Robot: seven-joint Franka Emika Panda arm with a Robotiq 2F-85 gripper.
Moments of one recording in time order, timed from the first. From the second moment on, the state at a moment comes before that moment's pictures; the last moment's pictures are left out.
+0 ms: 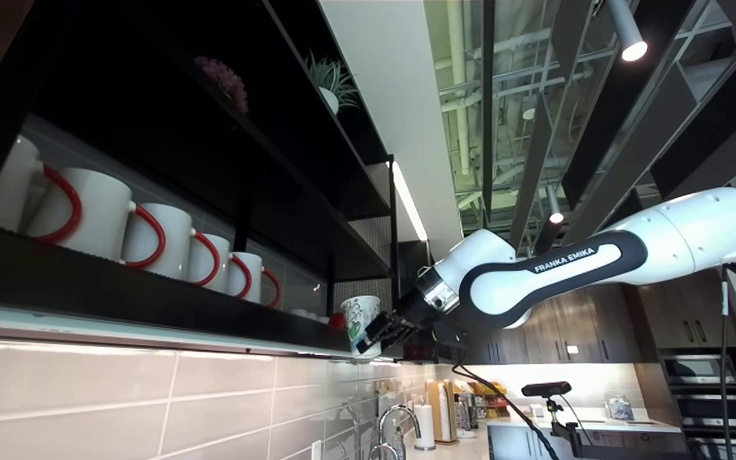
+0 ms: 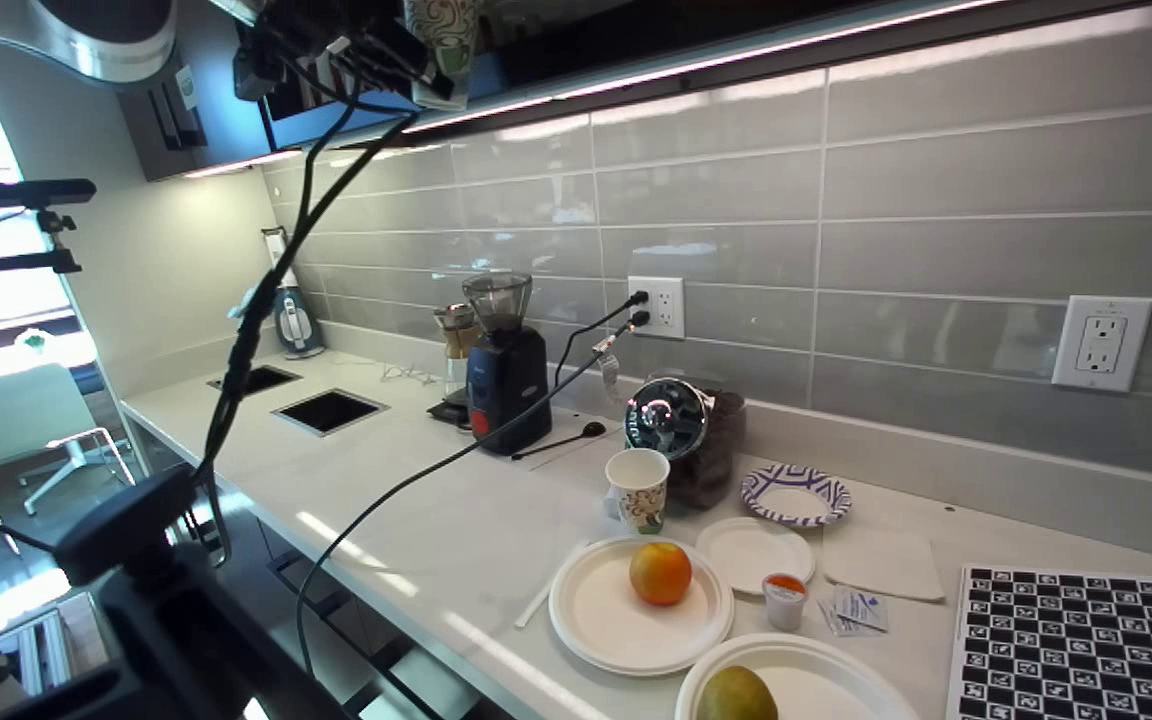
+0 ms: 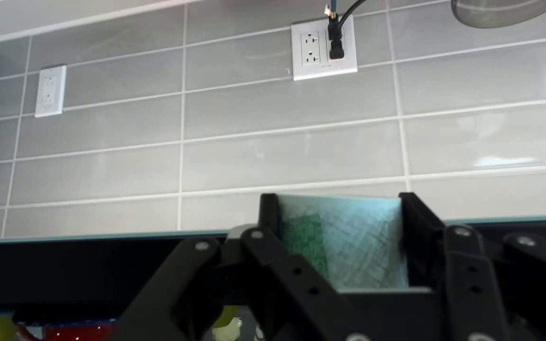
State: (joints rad) arm -0.16 -0.57 0.01 -2.38 -0.08 2.83 0.12
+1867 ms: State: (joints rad) arm 0.41 -0.16 -0.51 -2.64 0.27 3.22 -0.37
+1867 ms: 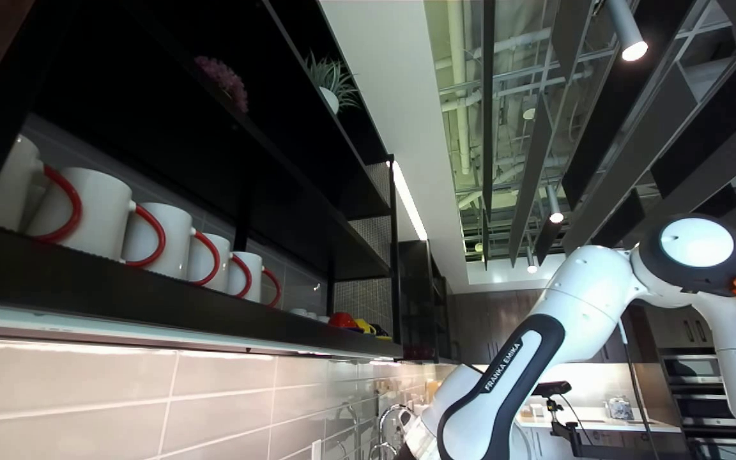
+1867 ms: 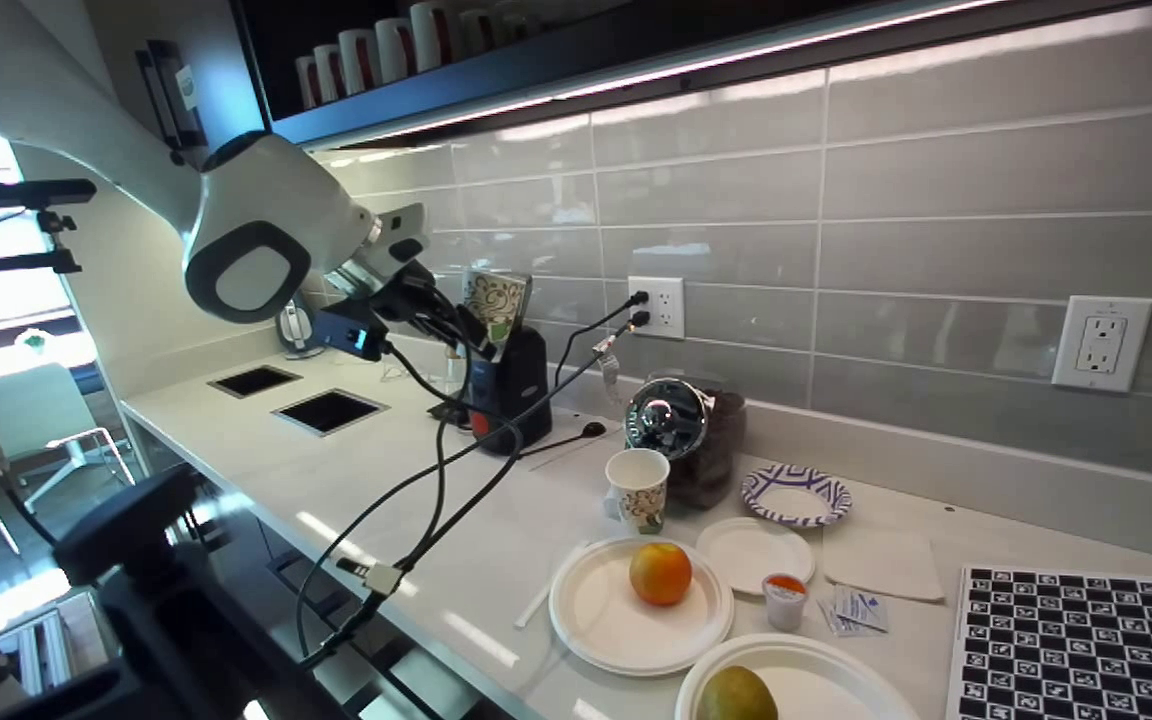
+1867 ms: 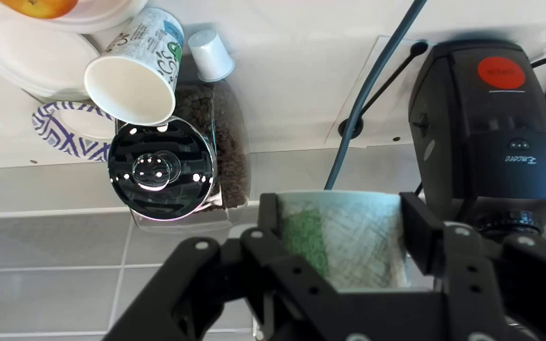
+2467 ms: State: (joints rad) arm 0.56 -0.16 -0.65 -2.64 0.29 3.22 -0.37
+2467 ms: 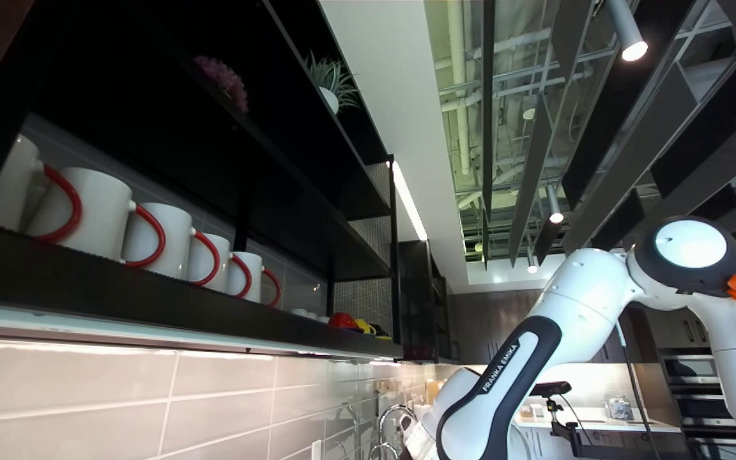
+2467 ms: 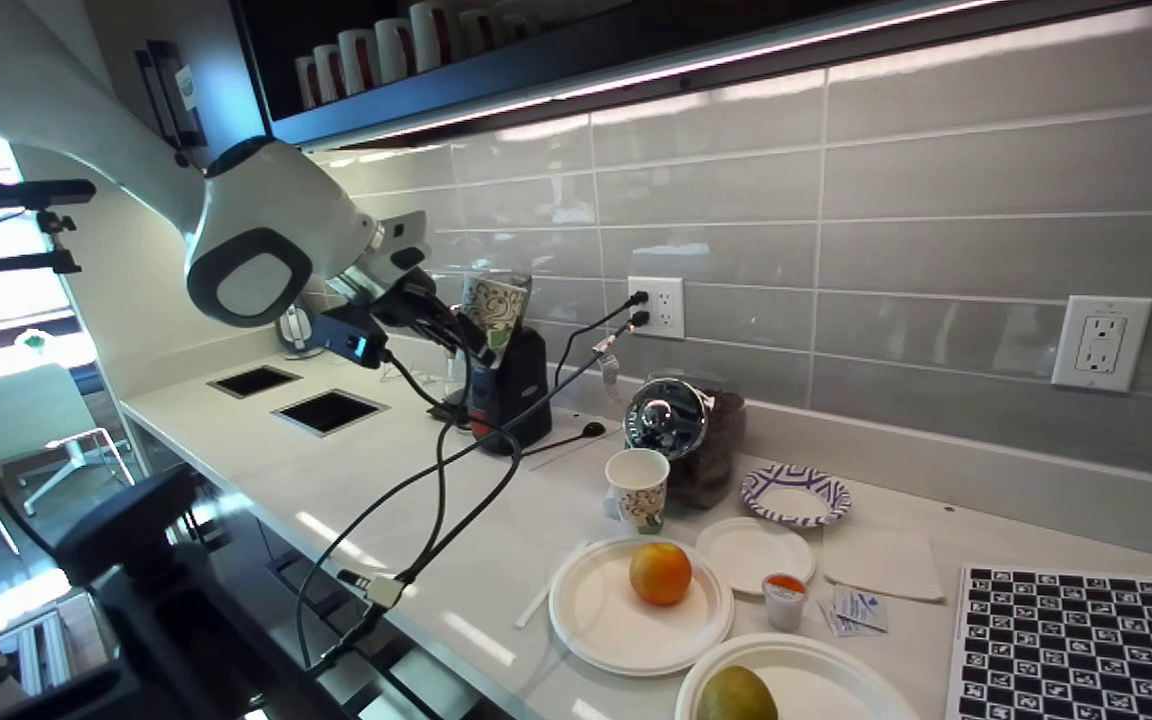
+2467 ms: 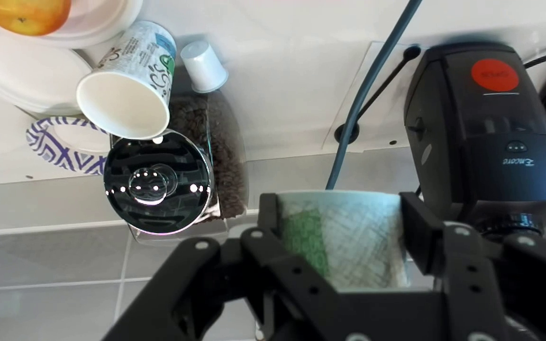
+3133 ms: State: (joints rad) arm 0.68 -0.03 -0.76 -2.65 0.33 3.31 -0.24
